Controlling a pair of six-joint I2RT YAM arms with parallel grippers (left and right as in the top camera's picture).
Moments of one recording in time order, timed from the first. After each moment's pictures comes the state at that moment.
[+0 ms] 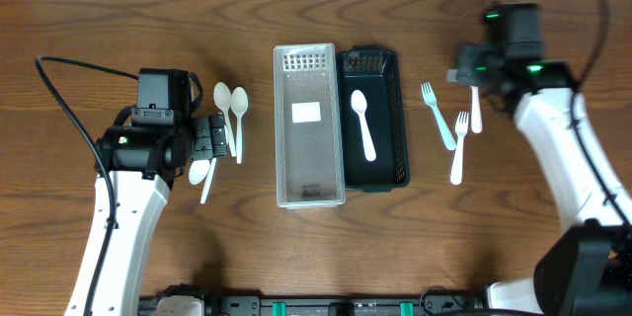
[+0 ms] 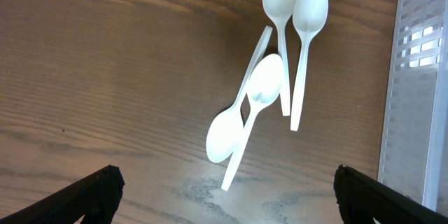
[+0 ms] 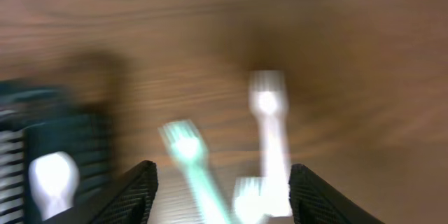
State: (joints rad) left arm -0.07 1.24 1.11 -1.00 -0.17 -0.15; right arm -0.01 1.65 1.33 -0.62 0.08 0.21
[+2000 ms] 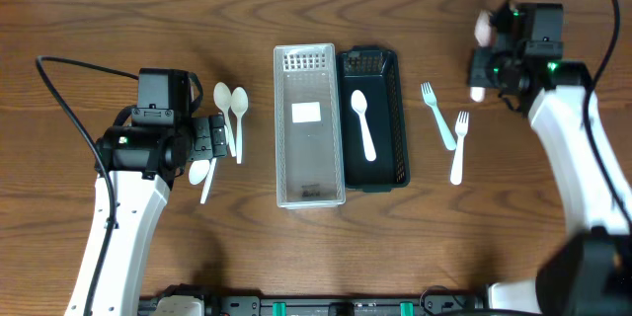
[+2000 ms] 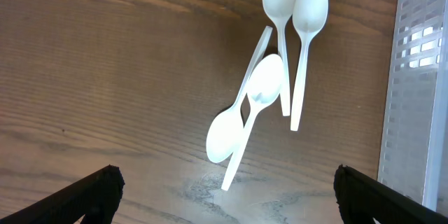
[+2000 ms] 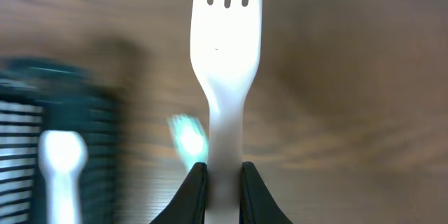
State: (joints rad) left arm -0.07 1.24 1.11 -0.99 -0.17 -0.15; right arm 0.03 1.58 1.33 -0.64 -0.06 0.10
